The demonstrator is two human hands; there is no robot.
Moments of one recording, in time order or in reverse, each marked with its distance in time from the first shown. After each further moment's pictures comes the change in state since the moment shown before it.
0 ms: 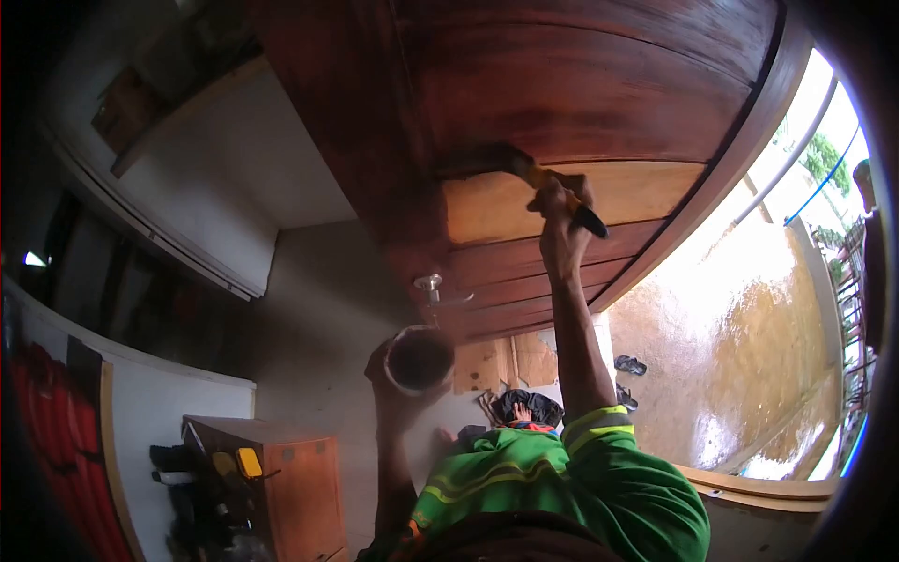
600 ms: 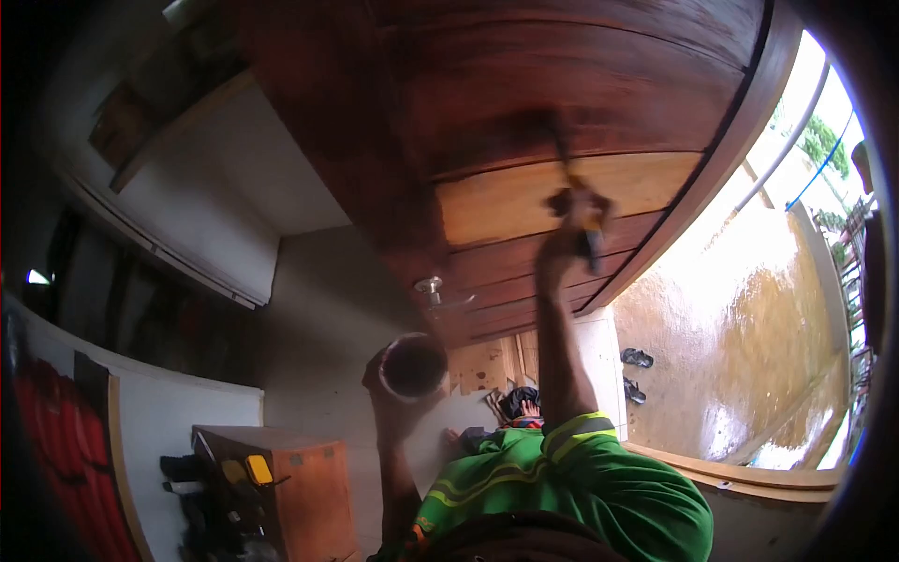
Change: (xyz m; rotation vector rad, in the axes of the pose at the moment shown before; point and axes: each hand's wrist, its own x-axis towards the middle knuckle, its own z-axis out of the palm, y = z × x) left_hand -0.012 -0.010 -0.009 0.057 0.048 0.021; right_hand -0.016 0.007 0.005 0.183 0.390 -0.175
